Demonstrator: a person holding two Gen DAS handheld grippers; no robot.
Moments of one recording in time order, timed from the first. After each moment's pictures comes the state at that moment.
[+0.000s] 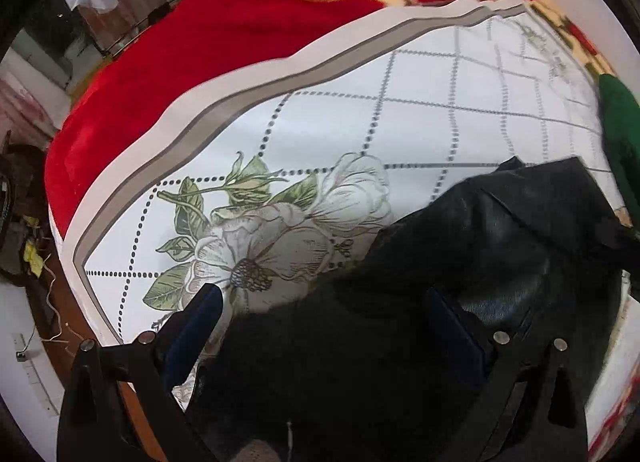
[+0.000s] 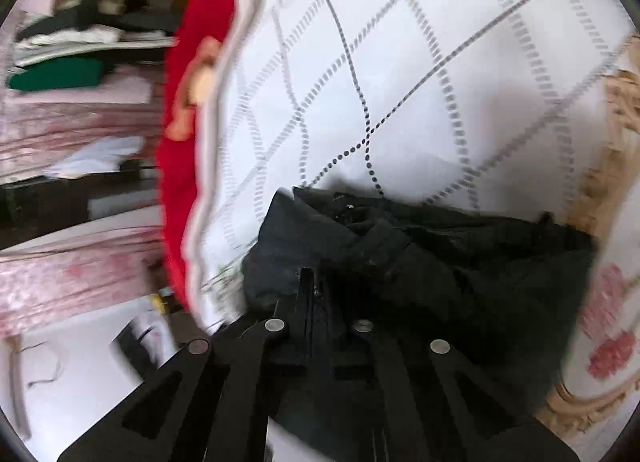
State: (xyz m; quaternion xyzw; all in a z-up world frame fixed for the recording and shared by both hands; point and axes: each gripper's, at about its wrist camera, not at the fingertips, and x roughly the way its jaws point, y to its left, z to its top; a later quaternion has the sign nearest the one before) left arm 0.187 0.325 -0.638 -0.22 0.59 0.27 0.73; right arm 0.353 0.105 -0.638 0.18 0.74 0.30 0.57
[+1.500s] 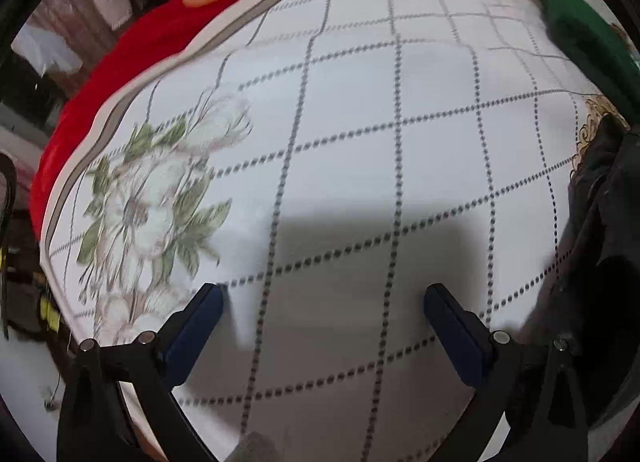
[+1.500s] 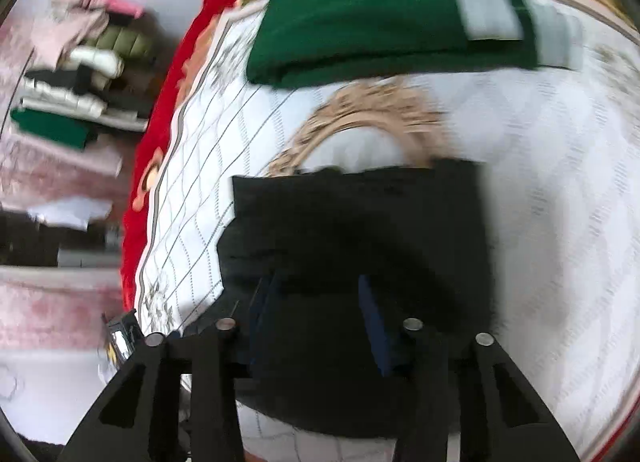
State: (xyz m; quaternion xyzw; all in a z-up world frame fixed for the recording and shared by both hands) left arm 0.200 0.225 -0.683 -0.11 0.59 0.23 0.77; right arm 0.371 -0.136 -0.591 0.15 0.66 0.21 0.71
